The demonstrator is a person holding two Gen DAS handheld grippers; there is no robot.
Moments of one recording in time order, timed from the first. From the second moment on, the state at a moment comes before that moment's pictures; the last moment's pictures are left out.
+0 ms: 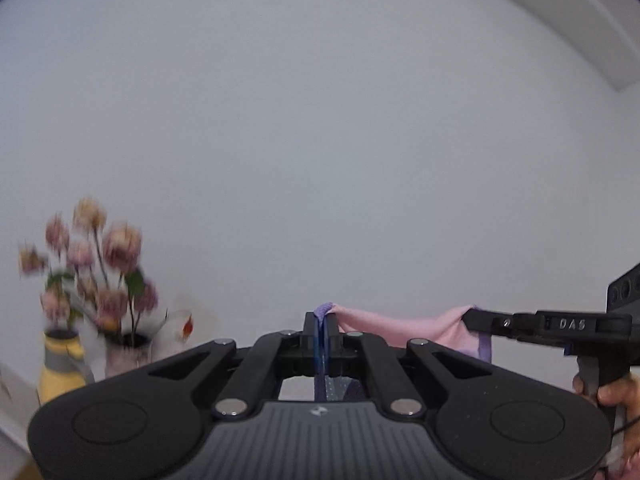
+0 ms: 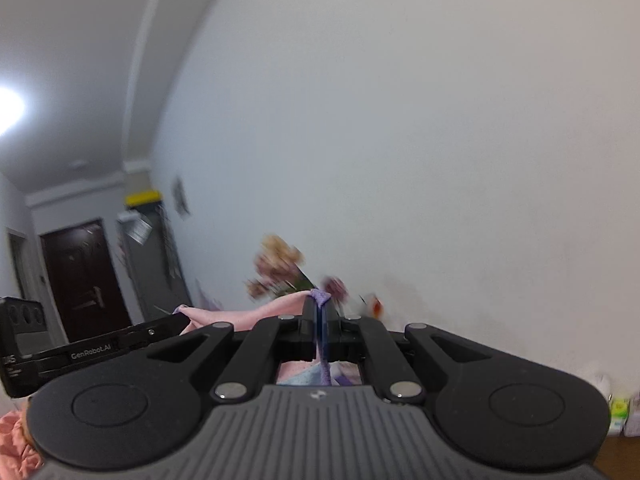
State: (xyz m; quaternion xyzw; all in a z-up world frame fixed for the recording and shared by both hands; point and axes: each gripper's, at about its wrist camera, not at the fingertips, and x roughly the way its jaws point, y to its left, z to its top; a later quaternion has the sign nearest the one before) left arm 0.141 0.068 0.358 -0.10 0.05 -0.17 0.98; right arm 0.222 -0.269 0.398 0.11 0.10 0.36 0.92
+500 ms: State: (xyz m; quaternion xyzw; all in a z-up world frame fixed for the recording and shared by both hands) left arm 0.180 0.100 0.402 -0.05 -0.07 -0.14 0.99; right arm 0.293 -0.197 0.434 0.09 0.02 0.37 0.93
